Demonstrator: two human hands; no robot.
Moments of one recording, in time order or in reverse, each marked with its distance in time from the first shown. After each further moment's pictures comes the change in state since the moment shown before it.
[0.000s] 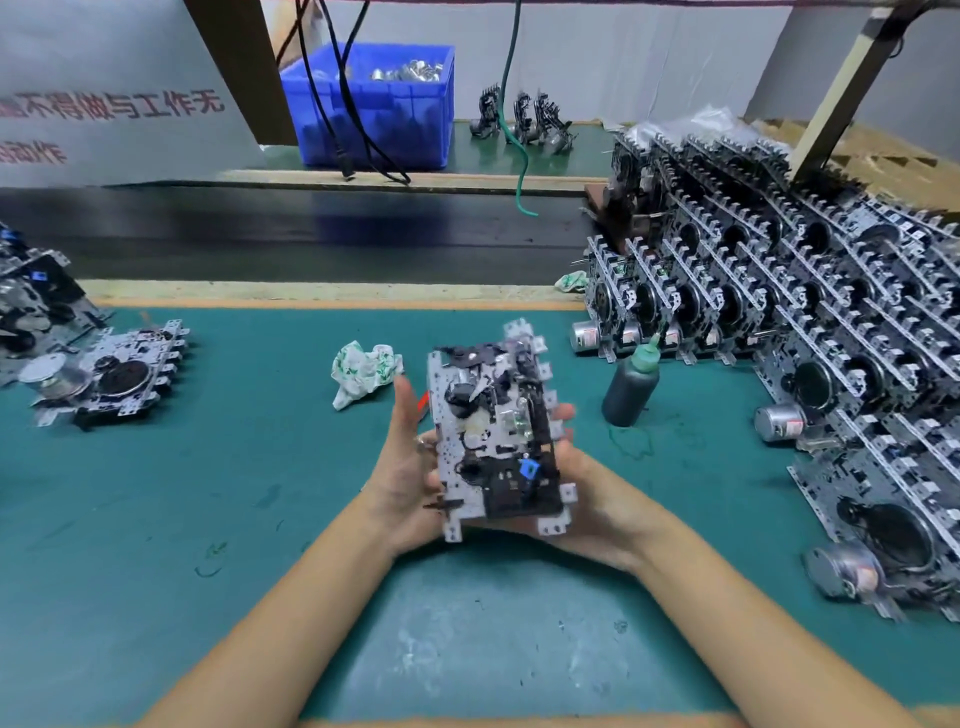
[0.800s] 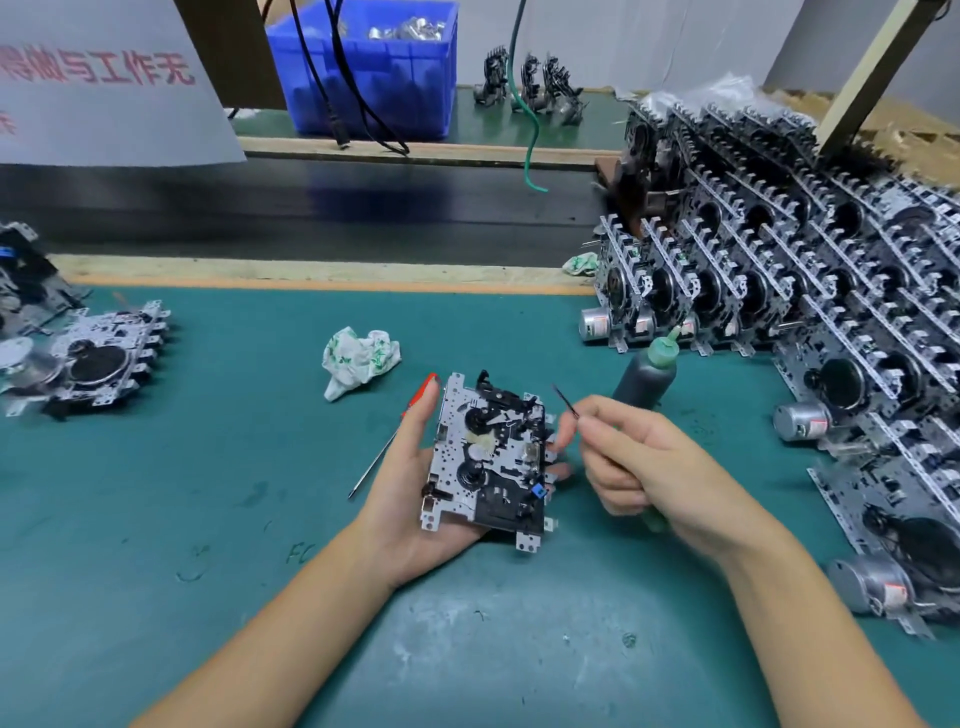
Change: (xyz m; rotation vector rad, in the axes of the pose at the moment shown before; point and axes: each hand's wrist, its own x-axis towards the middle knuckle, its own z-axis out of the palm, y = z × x) left_hand 0.007 -0.012 -0.015 -0.172 0.096 -0.062; right_hand -0.023 -0.013 -0.036 -0.221 0.367 -0.042
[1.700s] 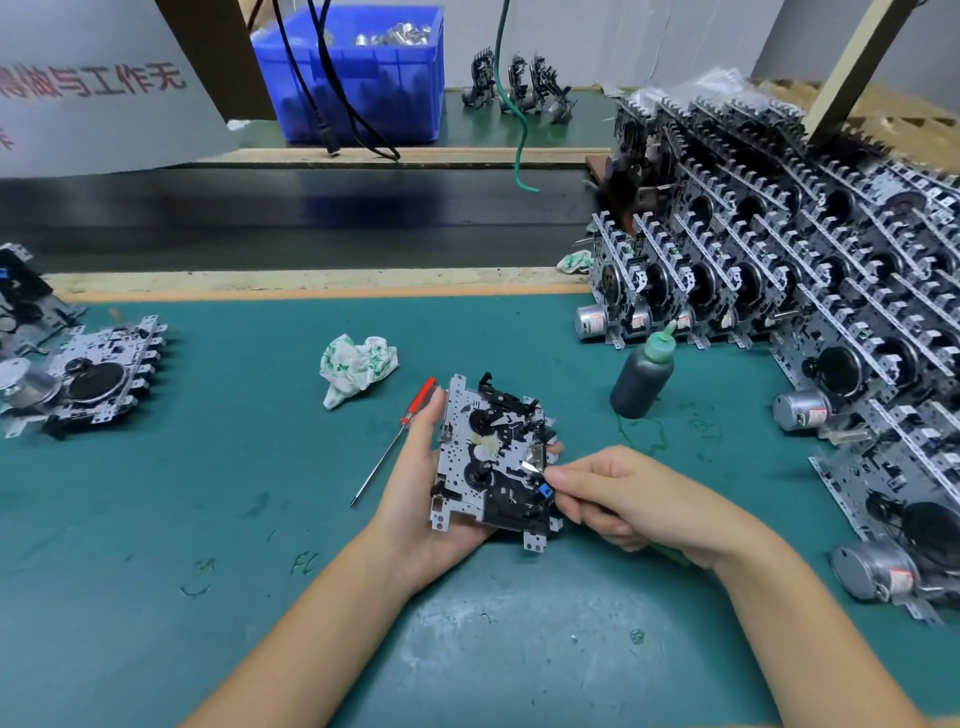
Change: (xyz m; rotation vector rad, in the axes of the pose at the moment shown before) left_hand 0.004 -0.002 0.008 0.090 0.149 0.025; right_hand -0.003 0.002 0.012 -0.321 -0.039 0.319
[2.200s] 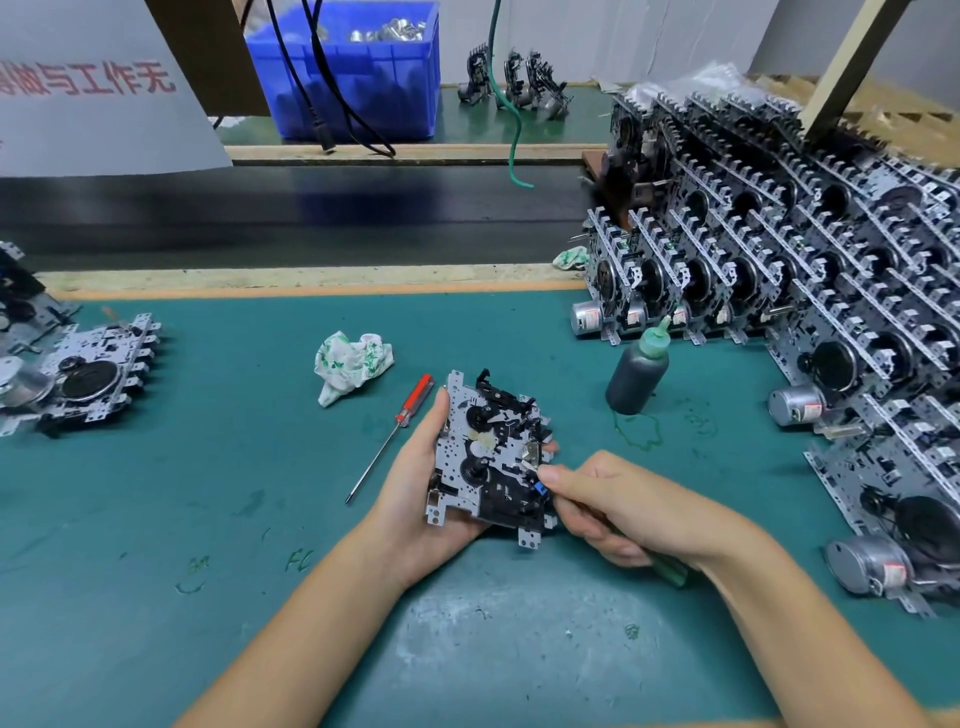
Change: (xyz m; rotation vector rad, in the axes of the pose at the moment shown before) left_hand 0.005 -0.001 -0.004 0.061 0.014 0.006; right_hand 0.000 0.002 0.005 -0.016 -0.045 0.029
